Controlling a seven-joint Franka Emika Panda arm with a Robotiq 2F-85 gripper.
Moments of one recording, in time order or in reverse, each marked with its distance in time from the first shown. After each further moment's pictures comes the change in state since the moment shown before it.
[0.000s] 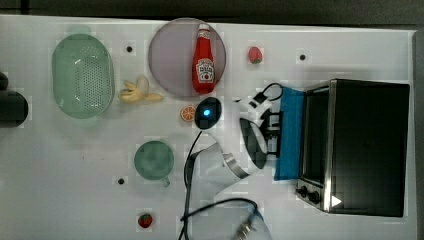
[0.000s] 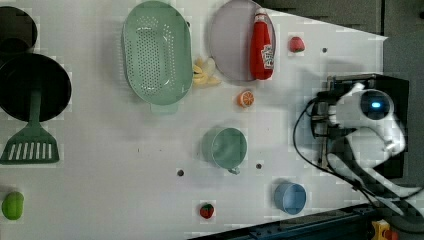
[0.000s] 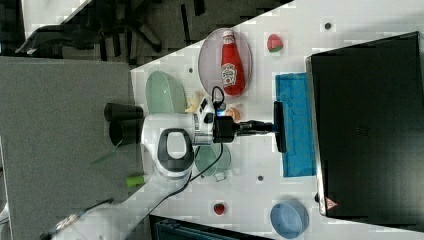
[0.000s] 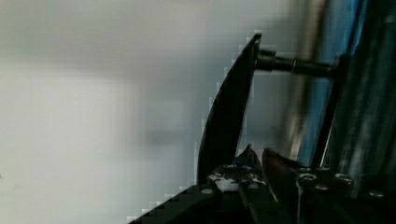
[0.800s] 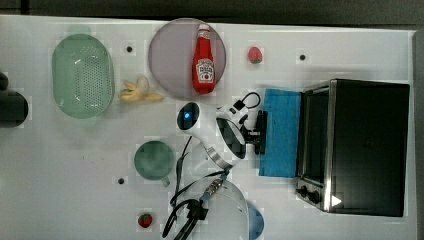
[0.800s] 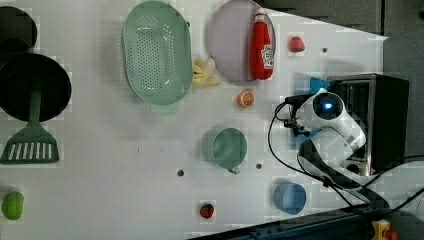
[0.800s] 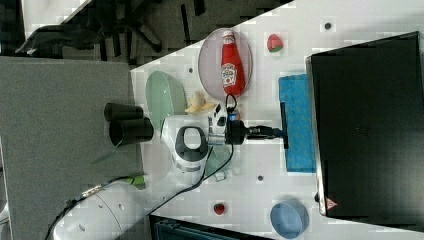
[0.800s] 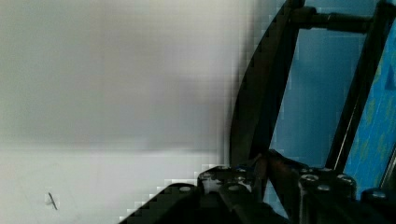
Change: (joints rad) arm 0.049 0.170 0.014 0.037 -0.023 0.041 0.154
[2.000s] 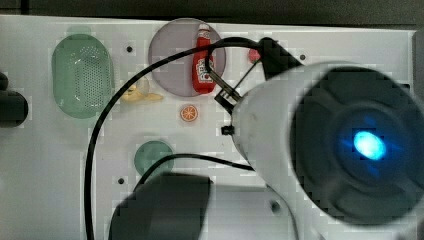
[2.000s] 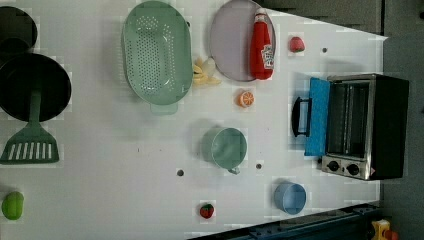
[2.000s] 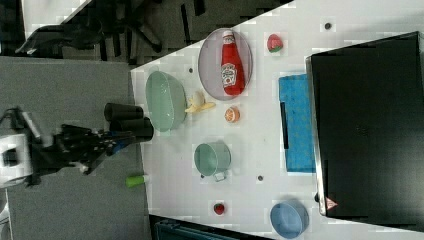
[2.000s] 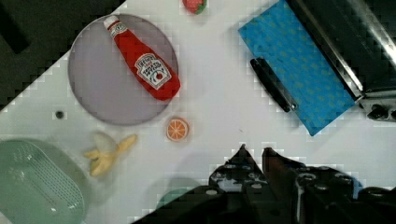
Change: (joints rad) arm -0.019 -0.713 -0.013 0.494 0.745 -0.785 0.055
